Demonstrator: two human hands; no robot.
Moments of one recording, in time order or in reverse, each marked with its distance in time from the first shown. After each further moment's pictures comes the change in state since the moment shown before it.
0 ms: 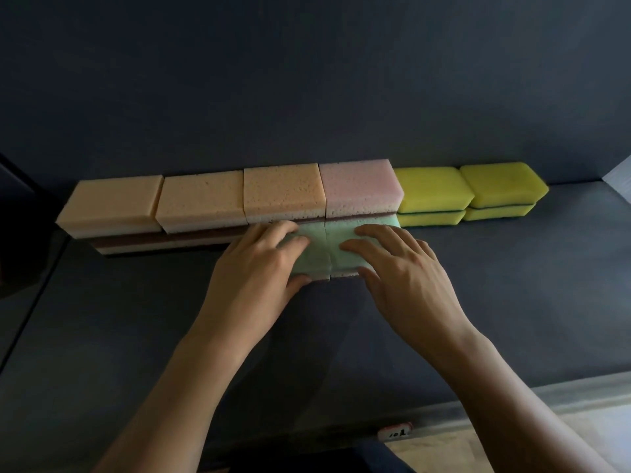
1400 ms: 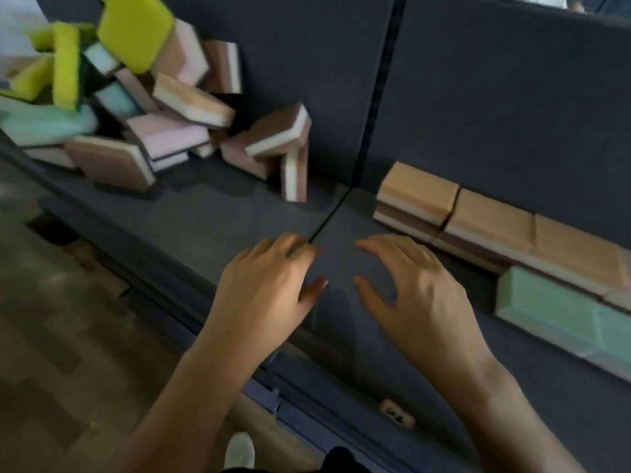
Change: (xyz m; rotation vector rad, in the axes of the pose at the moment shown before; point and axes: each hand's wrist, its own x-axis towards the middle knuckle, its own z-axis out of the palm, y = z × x) left_hand -0.213 -0.139 -0.084 0.176 0.171 -0.588; right_hand 0.041 -0.260 0.033 0.327 -0.116 -0.414
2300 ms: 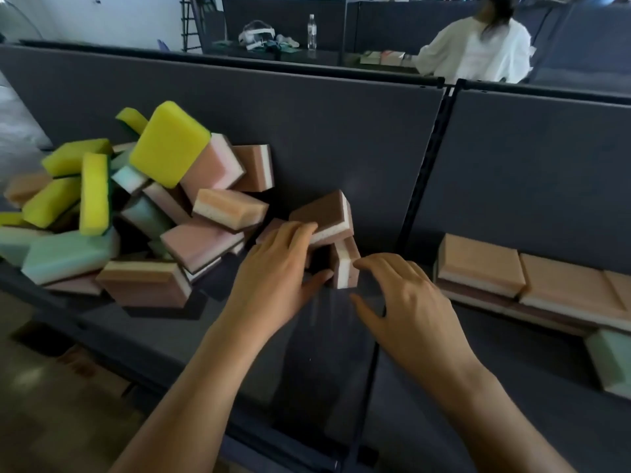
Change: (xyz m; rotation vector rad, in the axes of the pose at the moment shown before) left_hand 0.130 -0.147 0.000 -0.145 0.120 0.177; right_hand 0.124 -0.075 0.059 -0.067 0.019 0.146
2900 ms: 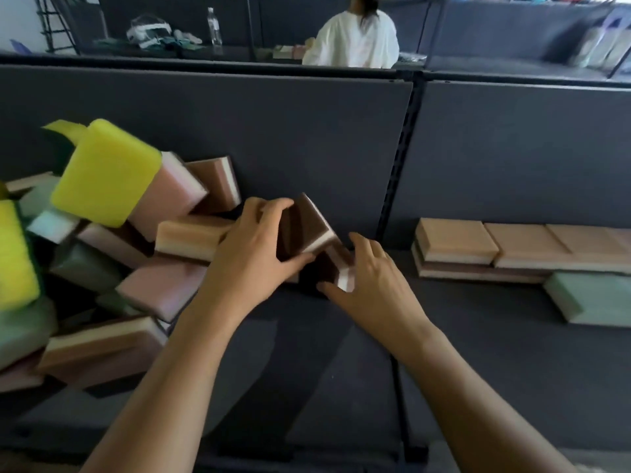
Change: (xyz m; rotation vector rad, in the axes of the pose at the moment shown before) left_hand 0.054 -0.053 -0.006 -0.301 -0.089 0.091; right_hand 0.045 -0.030 0.044 0.036 -0.064 0.411
